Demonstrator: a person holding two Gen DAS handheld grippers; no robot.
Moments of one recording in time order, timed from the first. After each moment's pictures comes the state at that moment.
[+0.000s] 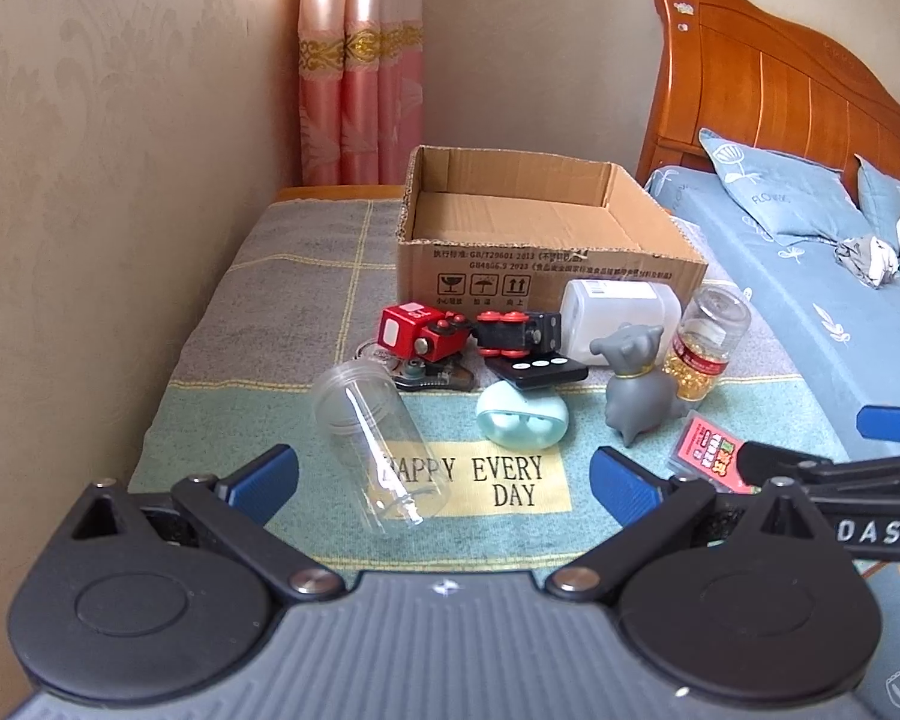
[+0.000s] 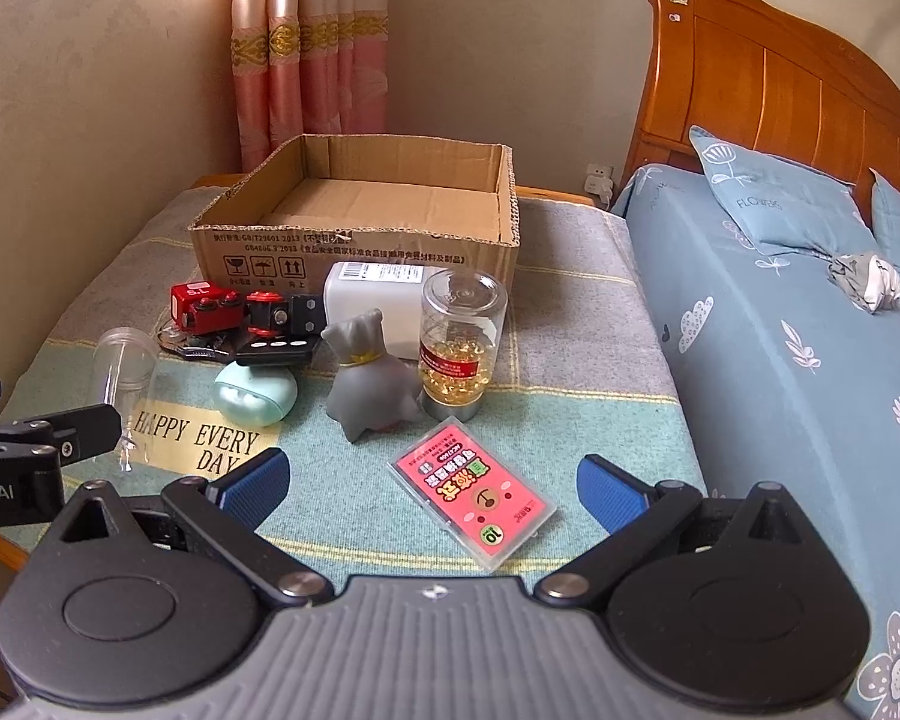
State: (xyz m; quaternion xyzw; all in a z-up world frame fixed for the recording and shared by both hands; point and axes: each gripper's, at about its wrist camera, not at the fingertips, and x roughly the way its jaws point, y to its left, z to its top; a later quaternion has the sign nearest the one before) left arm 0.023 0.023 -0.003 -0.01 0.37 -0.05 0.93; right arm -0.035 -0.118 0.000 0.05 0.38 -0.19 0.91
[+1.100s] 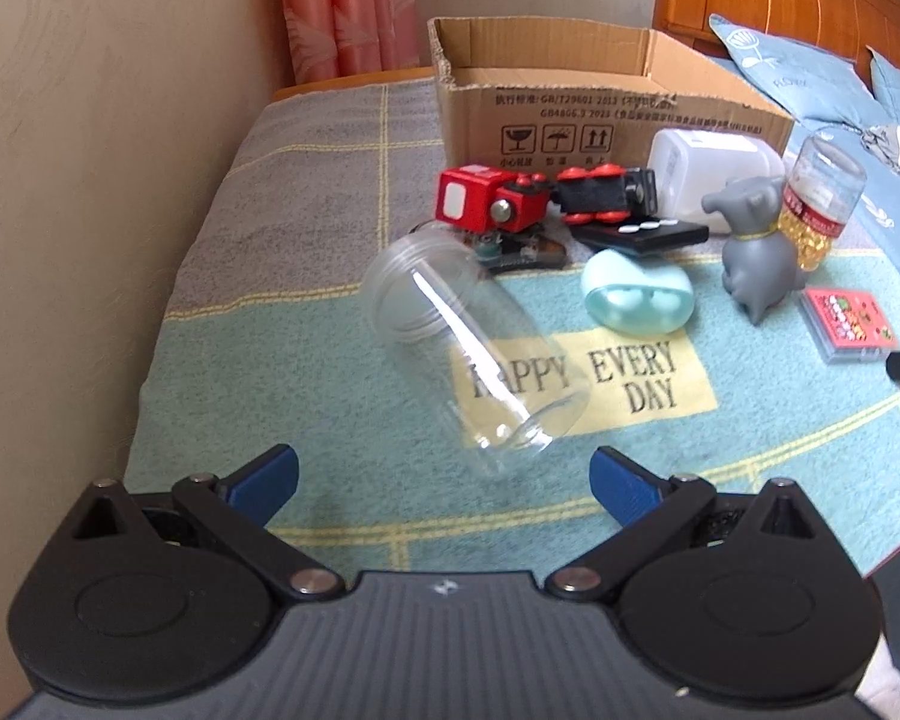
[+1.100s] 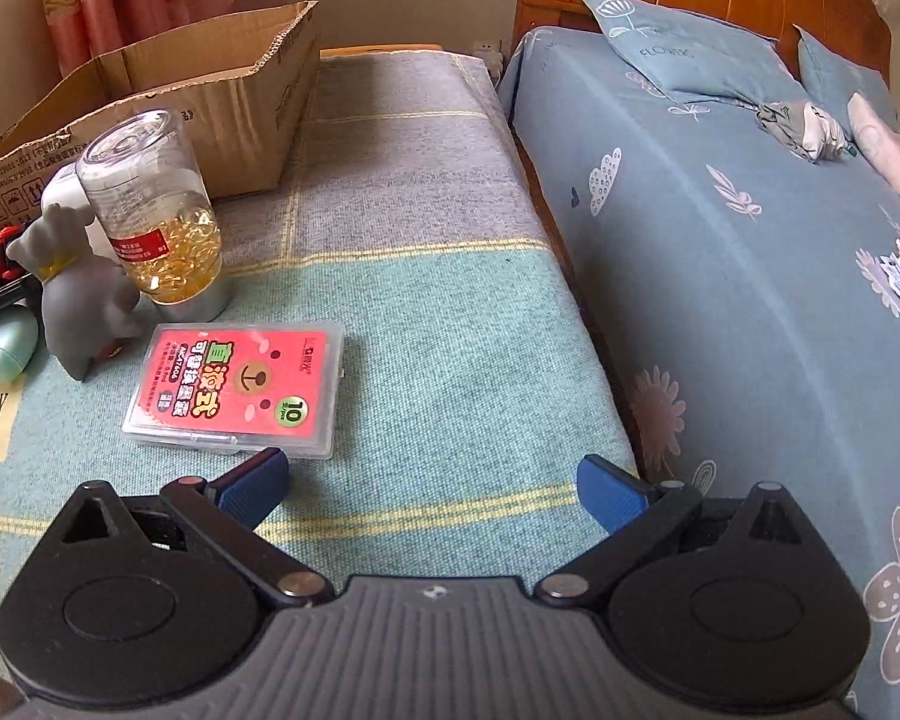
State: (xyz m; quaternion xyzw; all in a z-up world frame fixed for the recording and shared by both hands) left arm 0.060 0.055 -0.071 0.05 0.45 -0.06 0.89; right arm -0.038 -0.227 -0.084 0.12 0.45 -0.28 0.84
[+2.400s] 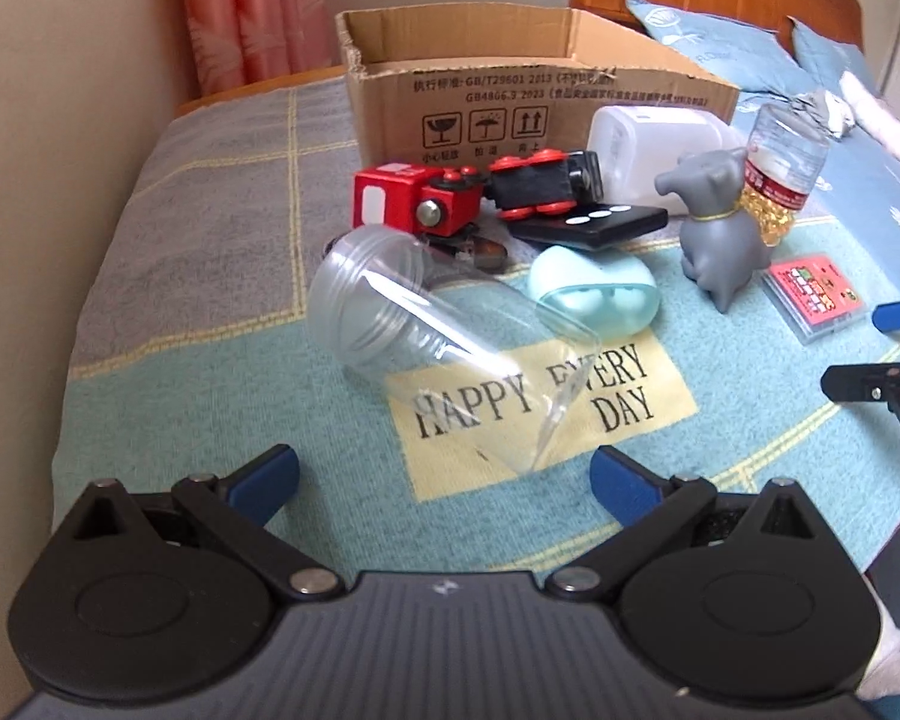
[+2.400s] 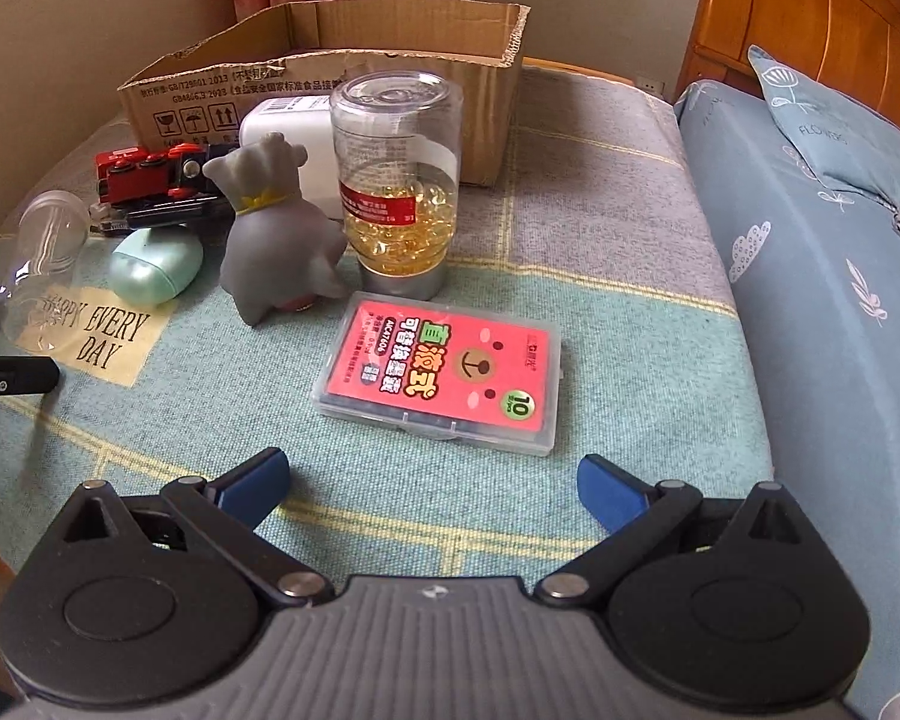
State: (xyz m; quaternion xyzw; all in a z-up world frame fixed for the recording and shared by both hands) left arm 0.091 0.046 -0.090 0.07 0.44 -0.16 0.88; right arm -0.011 -0.181 -0.083 0.06 0.46 -0.13 0.88
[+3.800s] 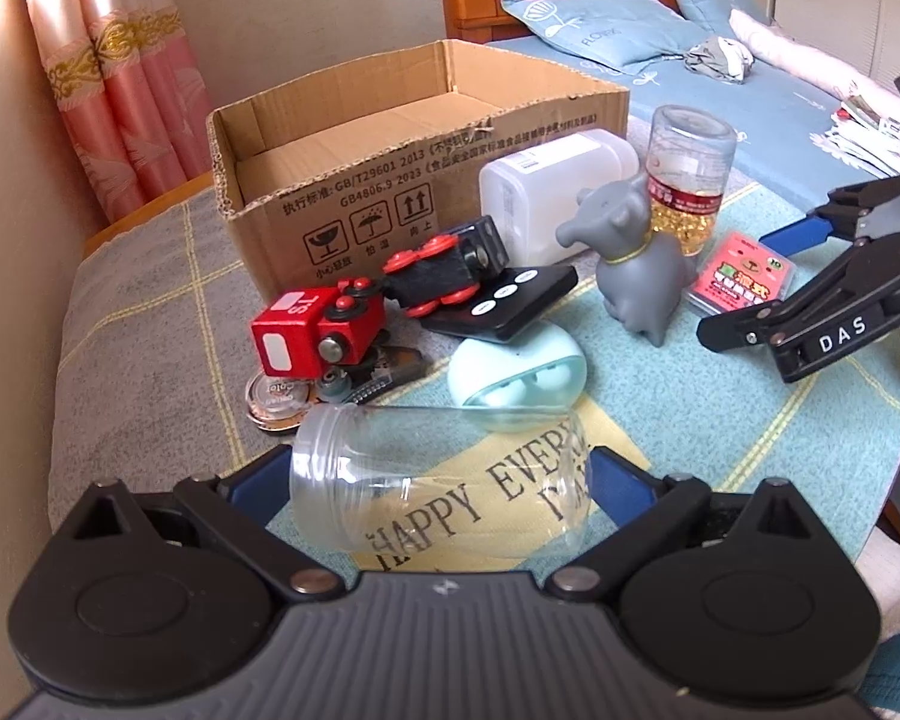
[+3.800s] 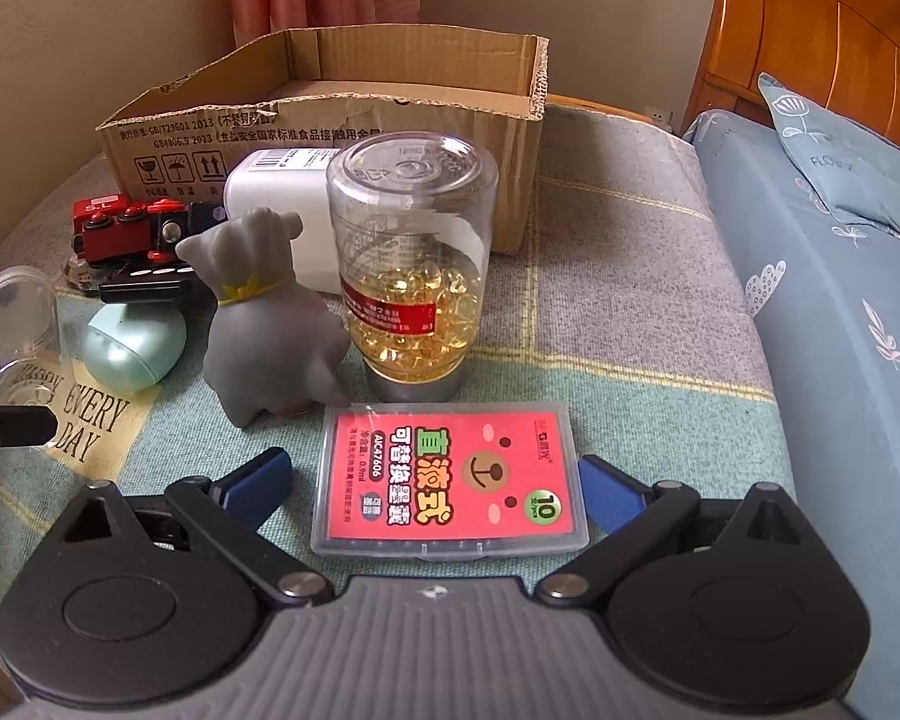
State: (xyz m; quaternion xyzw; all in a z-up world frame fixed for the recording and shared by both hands) left arm 0.107 0.014 -0.067 0.16 0.40 -0.24 0.87; right arm 0.032 -0.186 -0.085 0.05 0.44 -0.14 0.89
